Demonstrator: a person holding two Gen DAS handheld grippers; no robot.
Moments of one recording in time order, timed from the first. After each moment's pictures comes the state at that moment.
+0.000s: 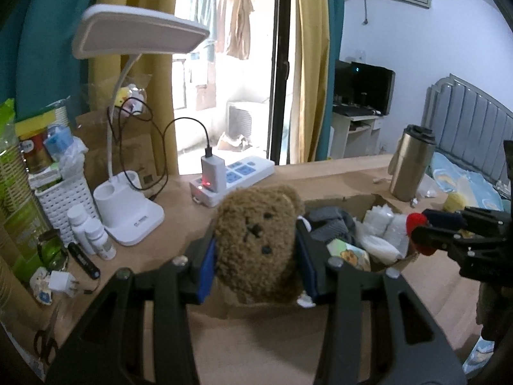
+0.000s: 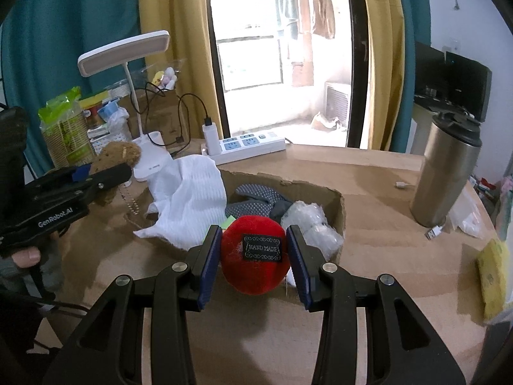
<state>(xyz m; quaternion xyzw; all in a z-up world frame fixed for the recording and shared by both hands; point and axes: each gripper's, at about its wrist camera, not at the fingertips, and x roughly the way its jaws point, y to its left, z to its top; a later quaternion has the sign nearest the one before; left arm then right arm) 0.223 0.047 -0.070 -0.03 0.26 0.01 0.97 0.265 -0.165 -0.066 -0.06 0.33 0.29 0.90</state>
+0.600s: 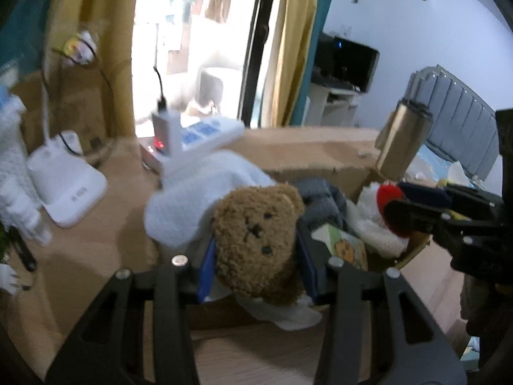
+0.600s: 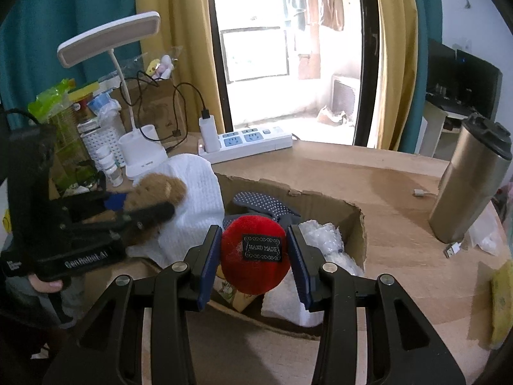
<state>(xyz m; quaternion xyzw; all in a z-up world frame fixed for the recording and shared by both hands) 0.283 0.037 -0.121 -0.07 0.33 -0.06 0.94 0.305 -0.139 -0.084 -0.08 0.34 0.30 0.89</state>
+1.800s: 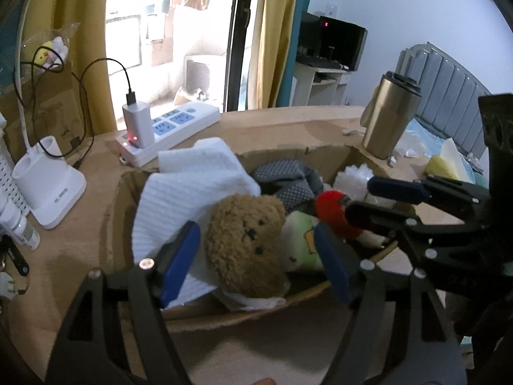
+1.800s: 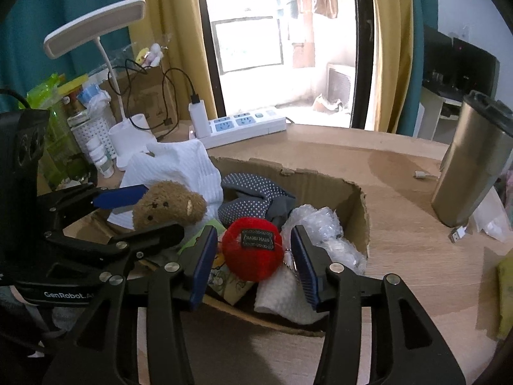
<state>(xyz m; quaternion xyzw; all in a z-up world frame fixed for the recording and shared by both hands) 0.288 0.007 -0.119 -0.04 0.37 -0.08 0.93 0.309 -0.141 -0.100 -0.07 0.37 0.28 0.88</state>
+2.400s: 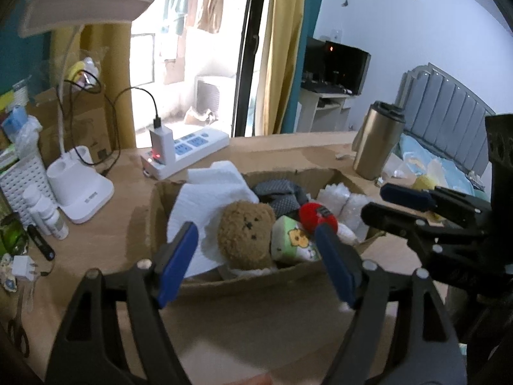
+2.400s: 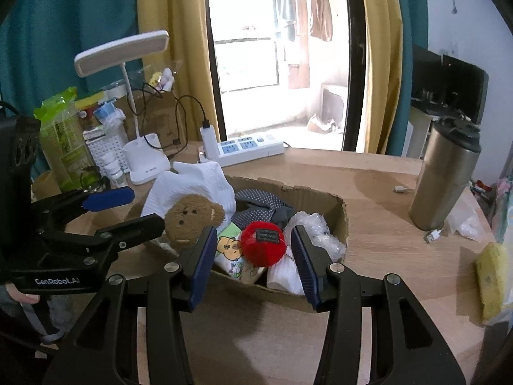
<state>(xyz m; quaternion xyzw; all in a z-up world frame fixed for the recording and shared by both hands) 0.234 0.012 -0.081 -0.06 0.32 -0.06 0.94 0.261 -0.157 -0.063 -0.07 0.32 0.27 0.90</state>
